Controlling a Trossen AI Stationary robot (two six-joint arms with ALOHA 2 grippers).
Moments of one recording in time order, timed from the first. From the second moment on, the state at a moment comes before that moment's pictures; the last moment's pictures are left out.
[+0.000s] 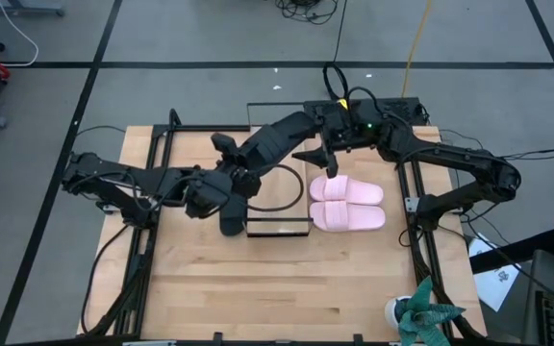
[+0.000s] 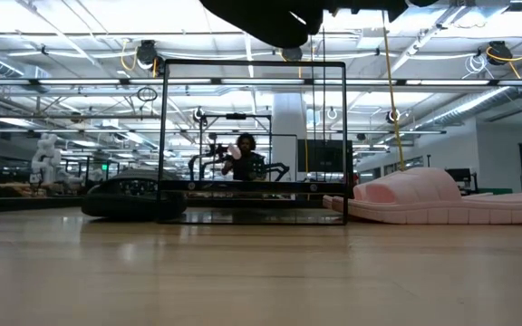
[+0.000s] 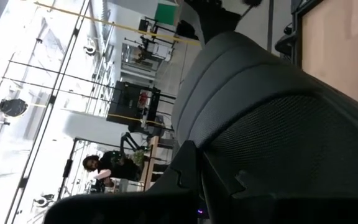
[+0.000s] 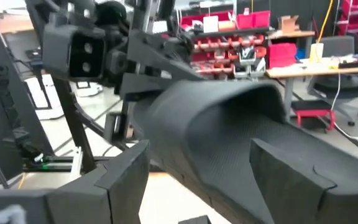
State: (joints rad) left arm -0.22 1.44 1.45 -0.34 -1.12 0.90; right arm -0.39 1.33 1.11 0.22 -0.55 0.11
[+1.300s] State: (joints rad) left arm -0.18 1.47 1.45 -0.29 -1.06 0.92; right arm -0.36 1.36 1.11 0.21 -0.55 0.09
